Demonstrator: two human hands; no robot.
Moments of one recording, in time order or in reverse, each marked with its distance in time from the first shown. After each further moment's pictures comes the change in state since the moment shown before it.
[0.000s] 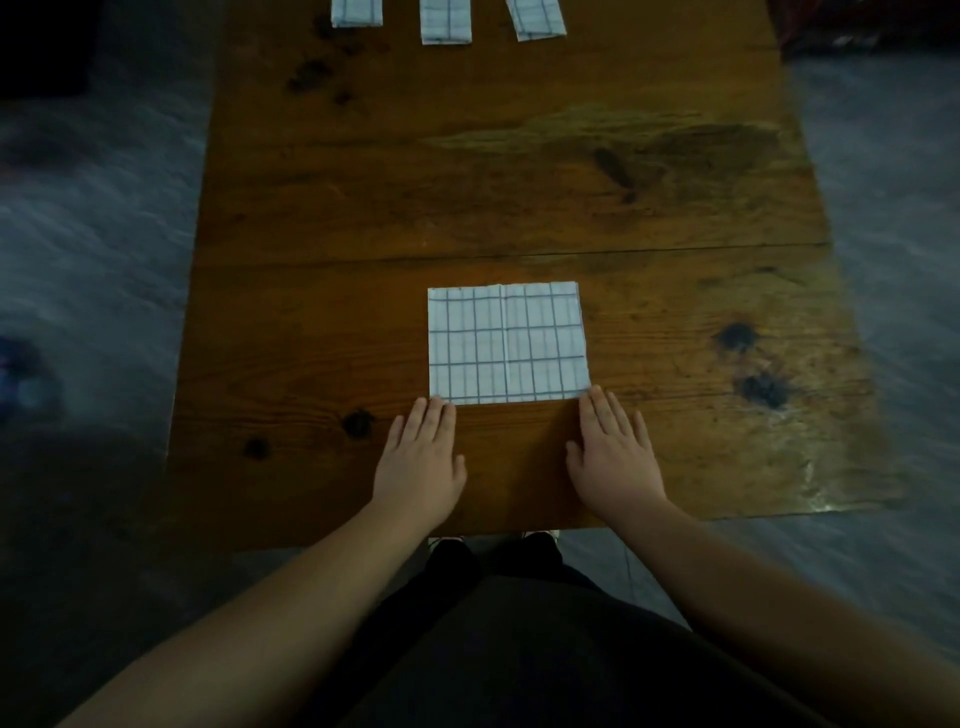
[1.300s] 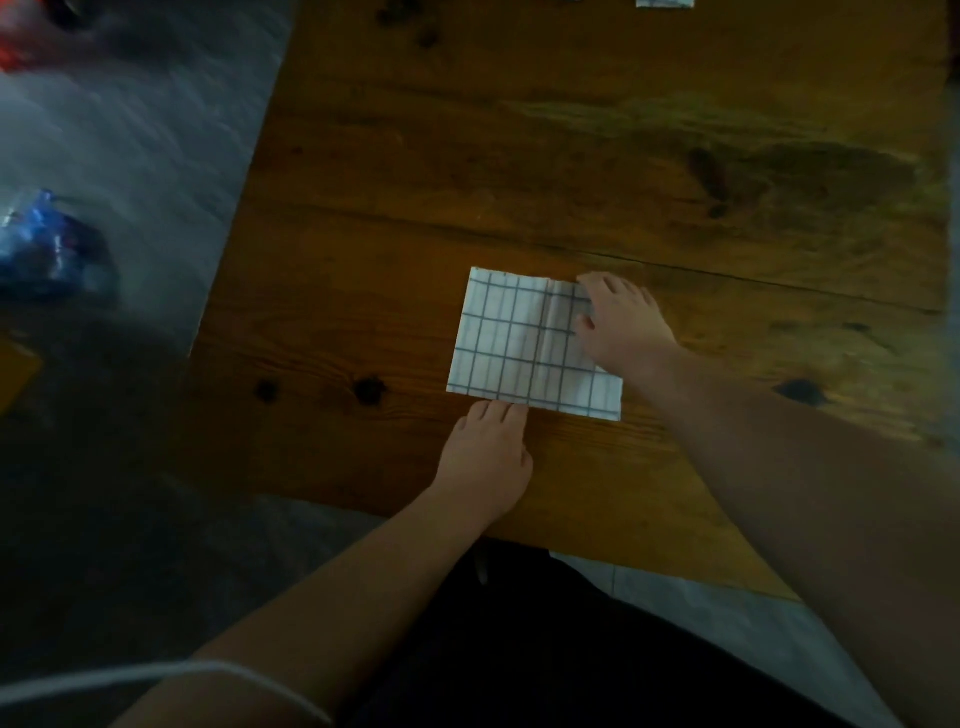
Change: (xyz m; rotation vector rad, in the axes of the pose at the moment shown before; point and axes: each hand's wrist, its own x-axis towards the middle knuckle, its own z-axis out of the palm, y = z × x) left_hand 0.024 0.074 -0.013 -0.320 0.081 -0.091; right_hand 0.170 -0.028 -0.091 -0.011 -0.004 -0.248
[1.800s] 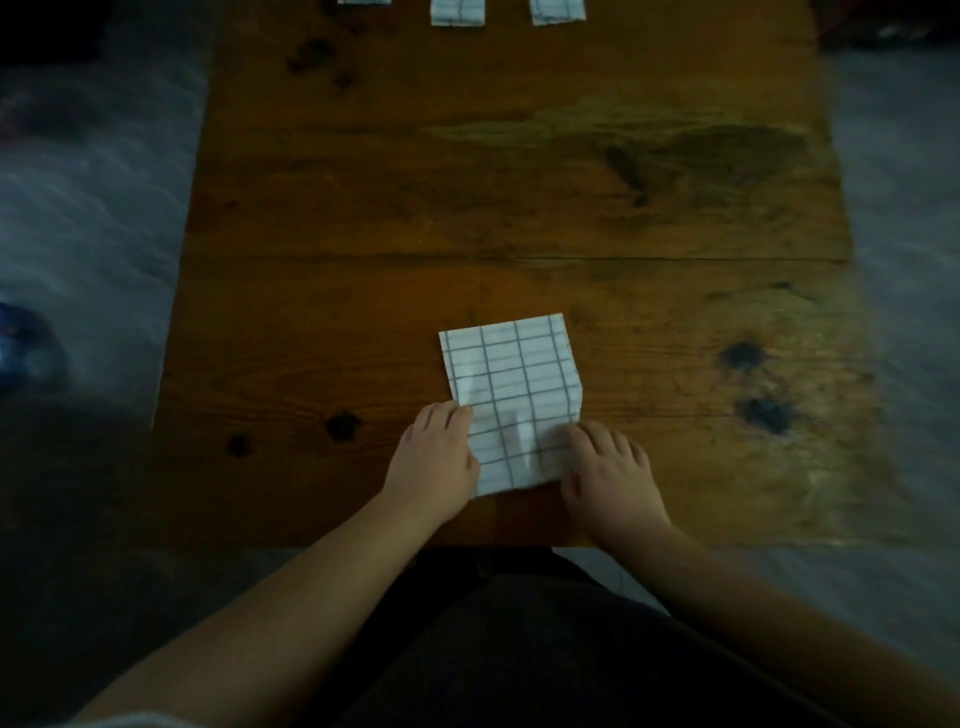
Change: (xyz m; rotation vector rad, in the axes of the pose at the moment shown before) left_hand 0.001 -0.031 -0.019 0.066 -0.056 0.074; right_hand -0.181 -0.003 0.074 0.086 0.001 0.106
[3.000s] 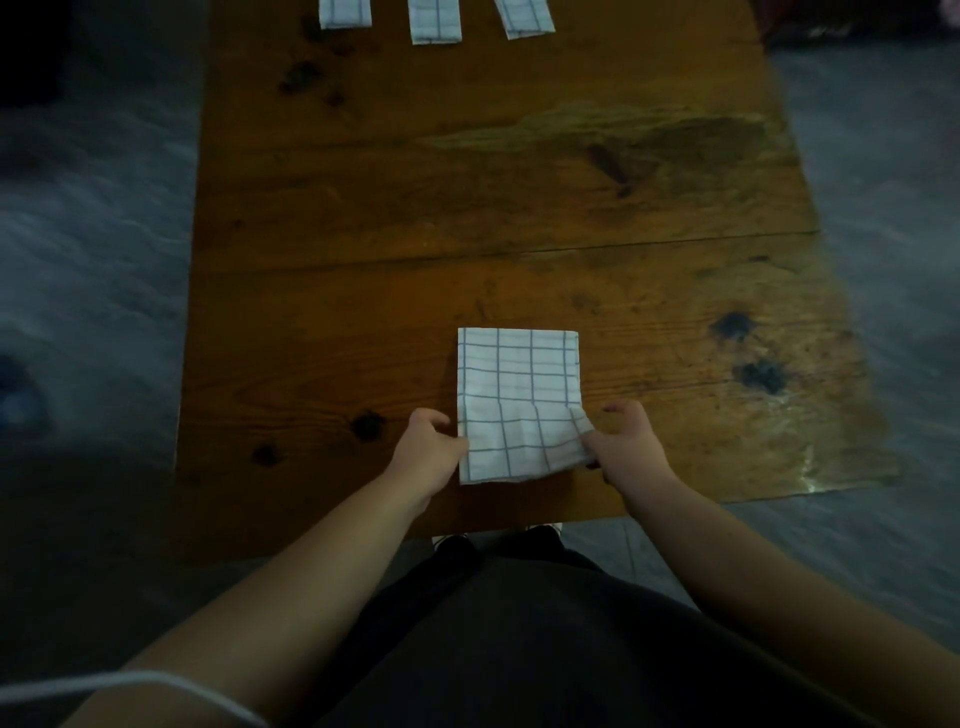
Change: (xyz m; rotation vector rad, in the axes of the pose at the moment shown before) left_hand -0.014 -0.032 -0.023 -0.802 -0.123 -0.482; right_hand -0.005 -0.048 -0.019 0.985 0.067 0.689
